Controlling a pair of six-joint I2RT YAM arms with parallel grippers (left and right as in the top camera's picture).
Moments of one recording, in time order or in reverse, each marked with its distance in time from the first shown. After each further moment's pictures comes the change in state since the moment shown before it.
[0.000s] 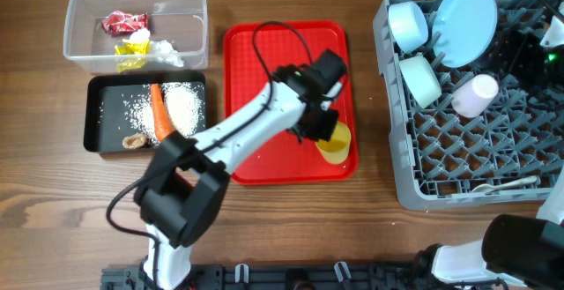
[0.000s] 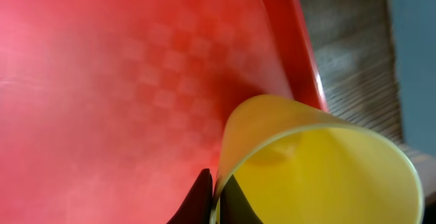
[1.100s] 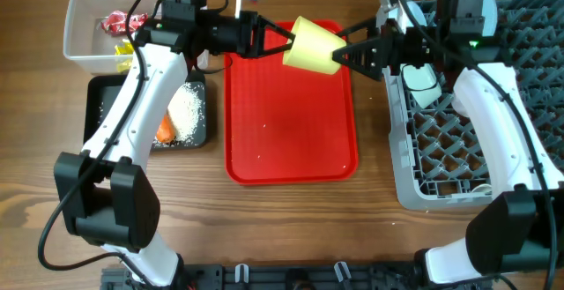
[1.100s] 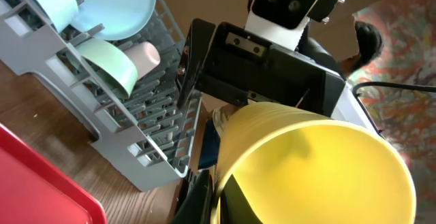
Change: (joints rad) left arm 0.507 -0.170 0.018 0.454 1.187 -0.037; right arm 0.462 0.023 -0.436 0.917 -1.131 -0.079
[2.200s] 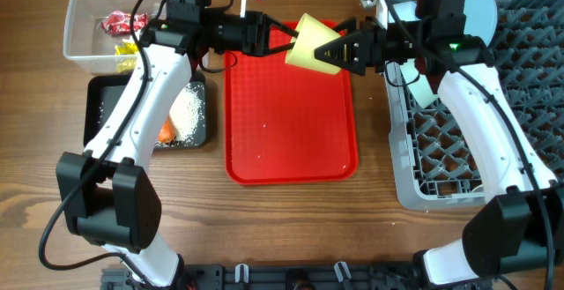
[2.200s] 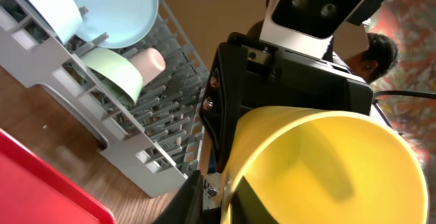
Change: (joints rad) left arm -0.020 0.000 0.000 0.049 -0.040 0.006; right arm 0.087 0.000 -0.002 0.169 -0.010 0.195
